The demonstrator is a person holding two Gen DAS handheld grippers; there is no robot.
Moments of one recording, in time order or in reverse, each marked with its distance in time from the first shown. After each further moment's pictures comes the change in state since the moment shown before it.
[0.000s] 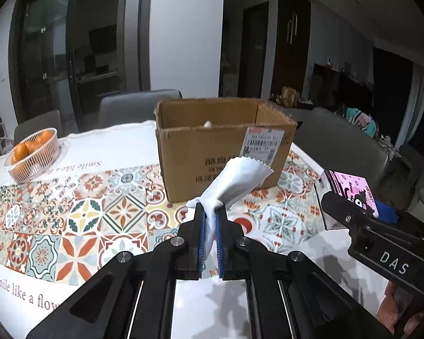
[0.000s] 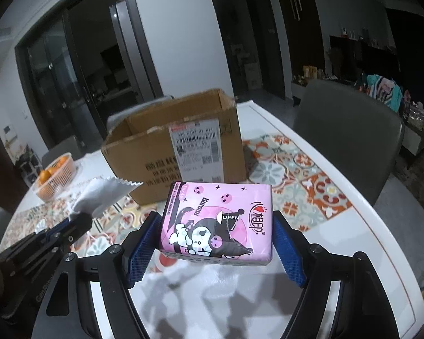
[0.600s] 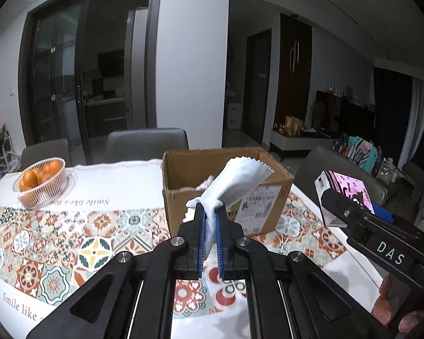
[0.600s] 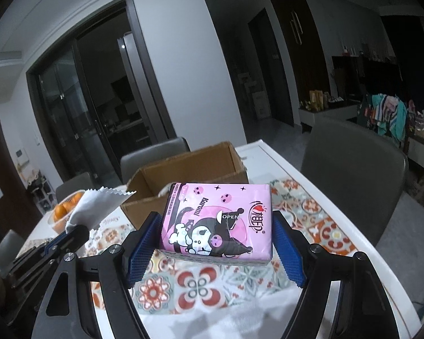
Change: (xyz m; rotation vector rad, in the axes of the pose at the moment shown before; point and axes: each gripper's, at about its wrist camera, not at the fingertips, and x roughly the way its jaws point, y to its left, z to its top) left arm -0.025 0.000 0.049 -0.009 -0.152 0.024; right arm -0.017 0.002 0.050 0.021 -0.162 0.062
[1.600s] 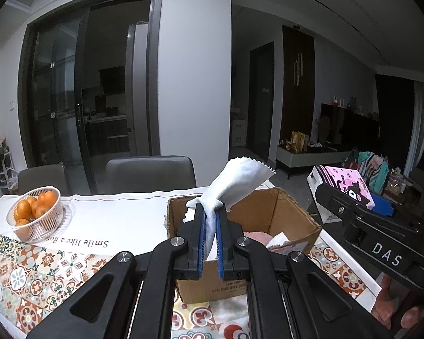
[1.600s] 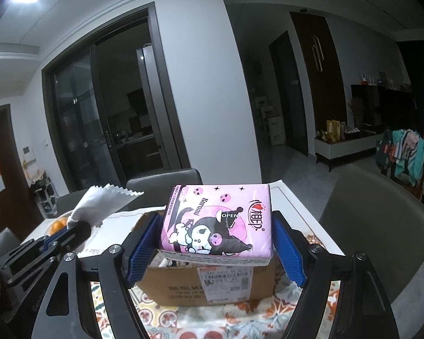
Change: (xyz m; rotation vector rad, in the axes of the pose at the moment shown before) left arm 0.069 0.019 0.053 0.018 -0.078 0.021; right arm 0.068 0.022 0.059 -0.102 -0.094 0.048
